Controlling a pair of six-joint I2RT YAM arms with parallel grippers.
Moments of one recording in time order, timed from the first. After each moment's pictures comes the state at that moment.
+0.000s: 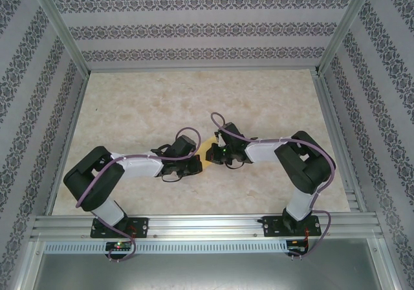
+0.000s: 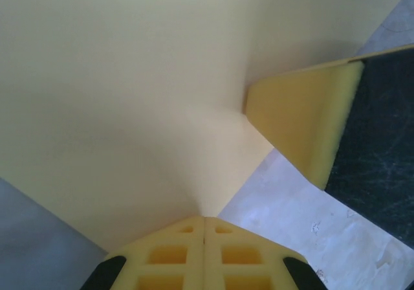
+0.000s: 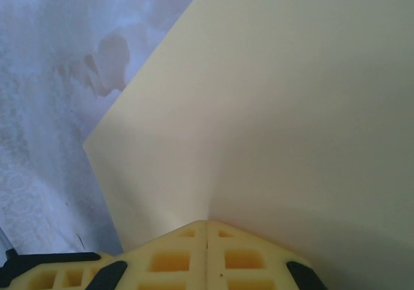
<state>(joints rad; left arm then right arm) -0.77 1.61 0.70 -0.06 0.25 -0.94 0.66 1.78 0.80 0.03 -0.42 0.80</state>
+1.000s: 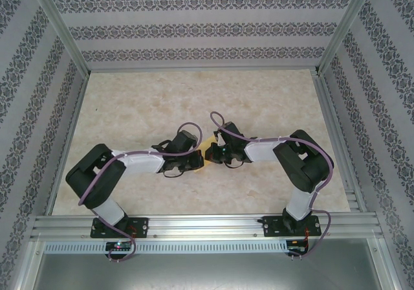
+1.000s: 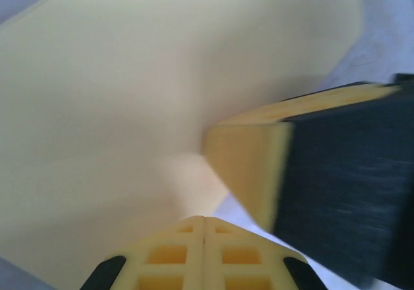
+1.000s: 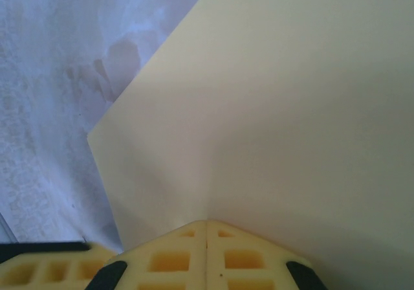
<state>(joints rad) -0.75 1.66 0.75 -0.05 0.25 -0.89 0.65 1.80 0.80 0.05 -0.44 0.78</state>
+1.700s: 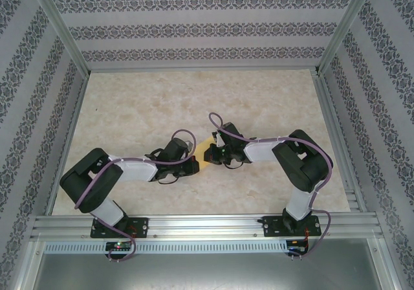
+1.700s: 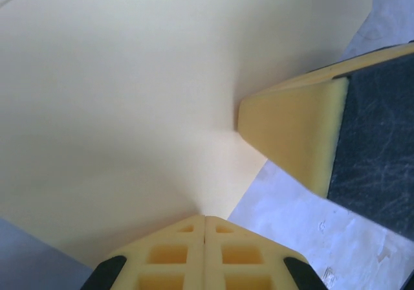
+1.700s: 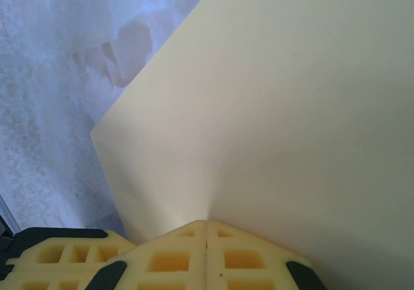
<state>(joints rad) -0.73 1.58 0.57 0.13 0.28 -0.88 0.65 1.80 0.80 0.06 -0.47 0.76</state>
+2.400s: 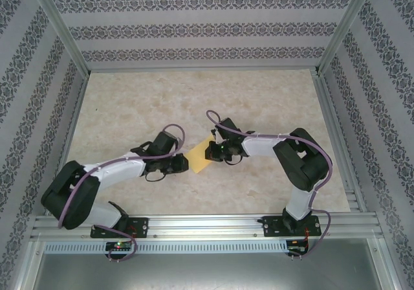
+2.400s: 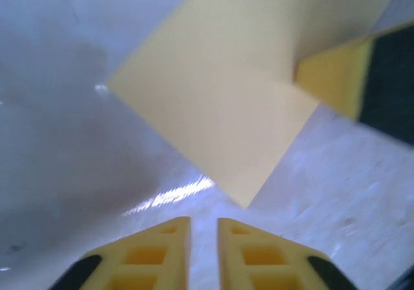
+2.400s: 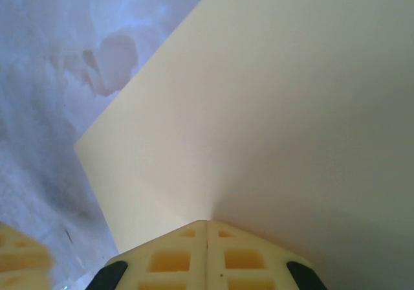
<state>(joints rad) -0.60 1.38 0.66 -0.27 0.30 -0.72 0.65 1.81 0.93 -0.17 -0.41 0.67</state>
